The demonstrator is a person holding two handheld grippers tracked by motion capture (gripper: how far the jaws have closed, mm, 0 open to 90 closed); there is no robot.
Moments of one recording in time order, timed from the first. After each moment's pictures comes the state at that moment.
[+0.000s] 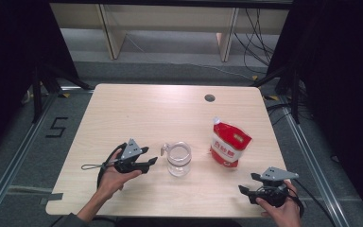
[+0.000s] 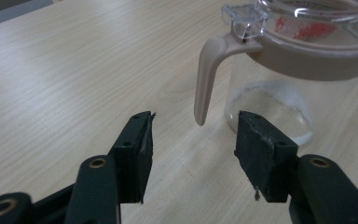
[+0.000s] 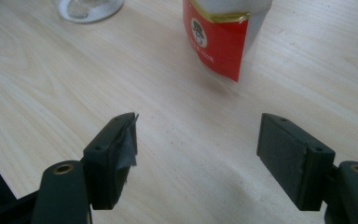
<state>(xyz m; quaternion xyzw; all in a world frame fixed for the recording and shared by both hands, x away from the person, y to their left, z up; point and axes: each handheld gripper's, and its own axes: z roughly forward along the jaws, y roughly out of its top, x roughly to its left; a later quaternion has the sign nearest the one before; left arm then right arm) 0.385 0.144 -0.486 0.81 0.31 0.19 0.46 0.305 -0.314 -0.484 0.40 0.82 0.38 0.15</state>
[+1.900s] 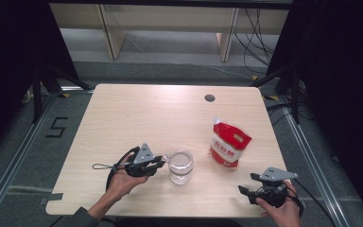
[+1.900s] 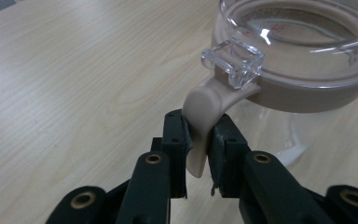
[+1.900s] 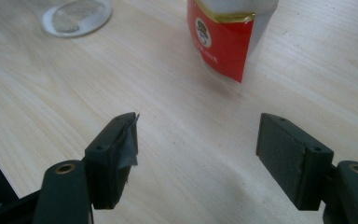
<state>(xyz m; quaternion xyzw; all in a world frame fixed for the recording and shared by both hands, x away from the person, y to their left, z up) 0.367 0.112 -0.481 0.84 0.27 0.17 0.44 0.305 -0.314 -0.485 0.39 0.83 0.38 0.15</state>
